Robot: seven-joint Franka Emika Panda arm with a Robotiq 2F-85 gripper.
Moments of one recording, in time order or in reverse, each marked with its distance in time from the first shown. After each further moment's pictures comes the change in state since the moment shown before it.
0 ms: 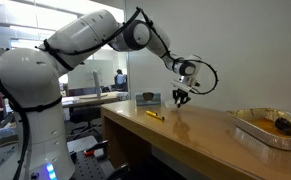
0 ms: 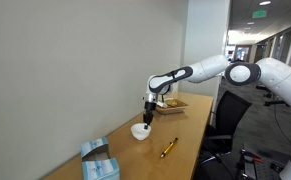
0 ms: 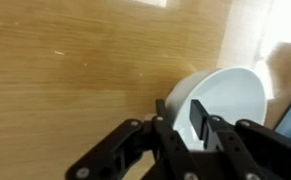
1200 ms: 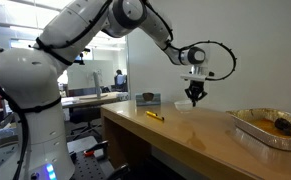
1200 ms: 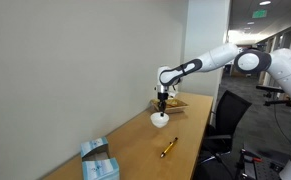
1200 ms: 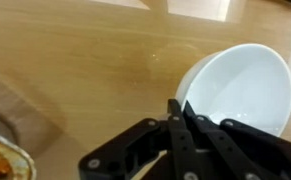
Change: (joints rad) arm -0.064 -0.211 -0.107 -0.215 -0.220 -0.001 -0.010
